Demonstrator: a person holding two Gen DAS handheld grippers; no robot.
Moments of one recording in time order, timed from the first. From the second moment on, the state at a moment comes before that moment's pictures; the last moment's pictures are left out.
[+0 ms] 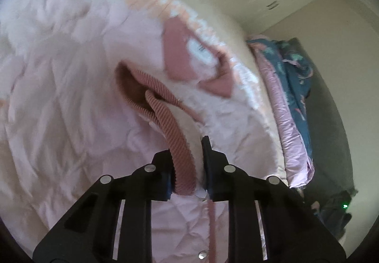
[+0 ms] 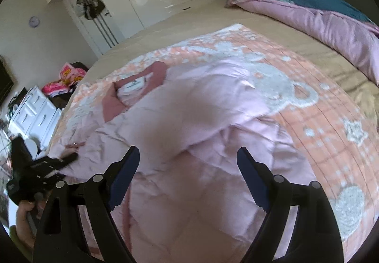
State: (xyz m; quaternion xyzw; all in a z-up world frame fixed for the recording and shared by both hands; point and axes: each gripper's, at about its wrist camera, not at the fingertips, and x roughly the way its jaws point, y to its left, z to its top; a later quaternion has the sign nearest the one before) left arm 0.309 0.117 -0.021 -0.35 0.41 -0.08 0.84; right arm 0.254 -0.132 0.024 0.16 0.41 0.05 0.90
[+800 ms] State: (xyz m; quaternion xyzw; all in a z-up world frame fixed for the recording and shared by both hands) left arm 0.326 0.160 -0.002 -0.24 0.40 -0.03 0.88; right arm 0.266 -0.140 0.037 0.15 0.39 0.06 0.90
